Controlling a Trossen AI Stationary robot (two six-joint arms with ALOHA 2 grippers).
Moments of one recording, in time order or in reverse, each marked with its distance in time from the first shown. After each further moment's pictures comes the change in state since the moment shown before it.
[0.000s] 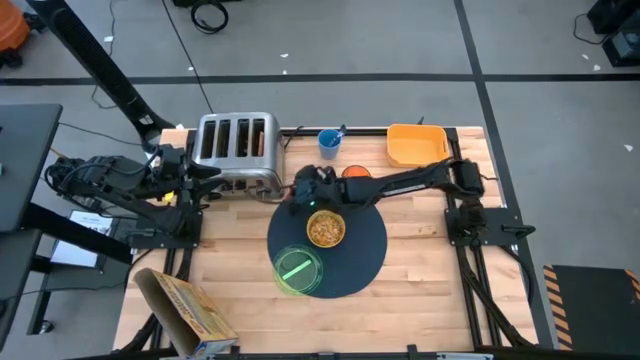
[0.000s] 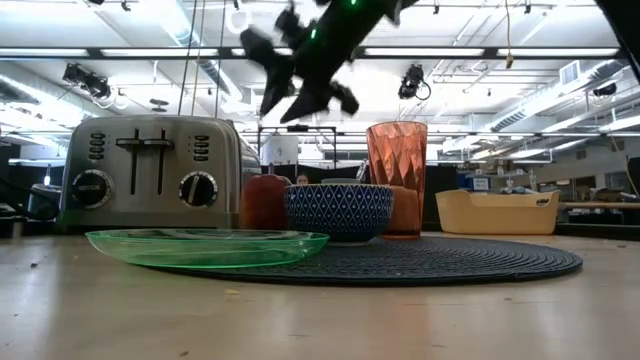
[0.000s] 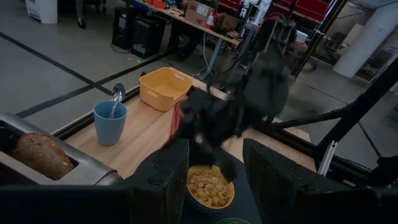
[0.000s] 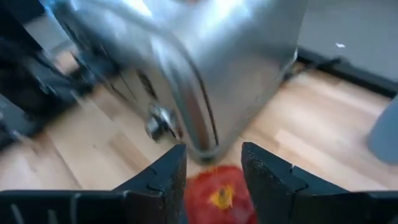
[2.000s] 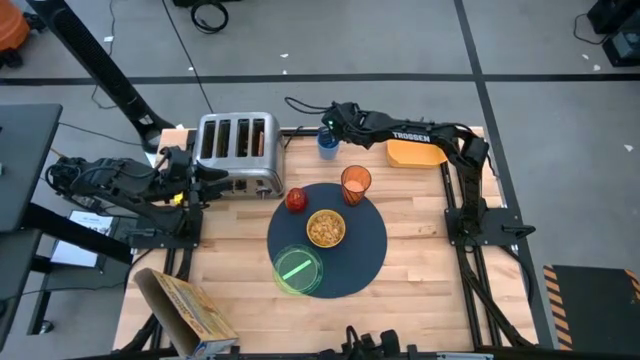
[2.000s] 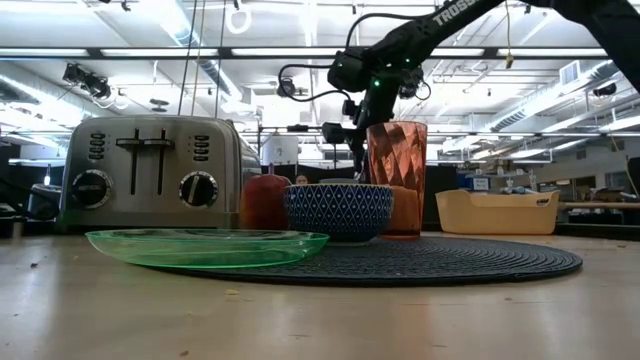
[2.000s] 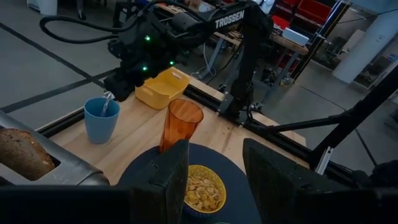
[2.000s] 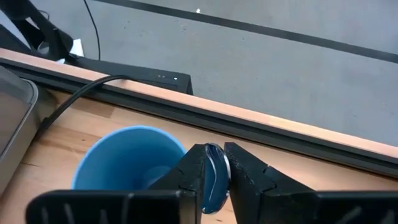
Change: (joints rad) left arm 0.000 0.061 0.000 0.053 -0.002 -0.049; right arm -0.508 -0.038 -0.010 -0.292 -0.081 0.025
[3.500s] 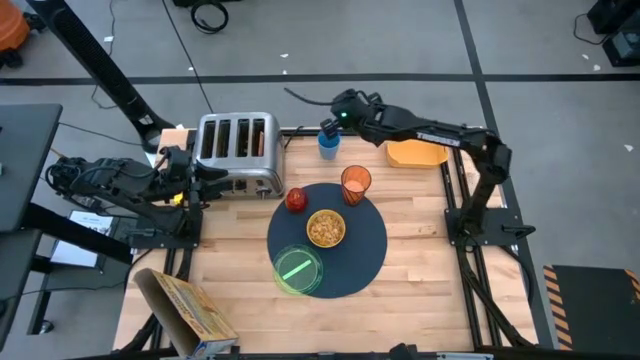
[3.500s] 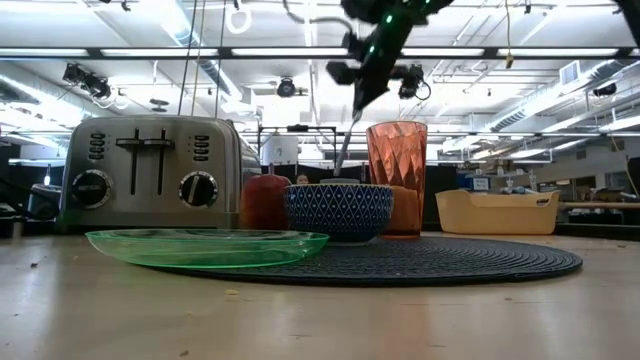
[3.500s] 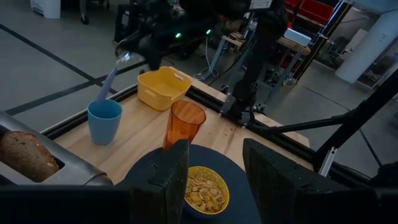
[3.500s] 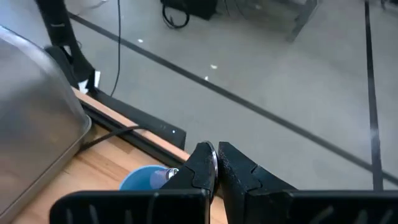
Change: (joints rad) left arm 0.000 0.000 0.000 0.000 -0.010 0.010; right arm 0.089 -0.191 0.061 -0.006 0.146 -0.355
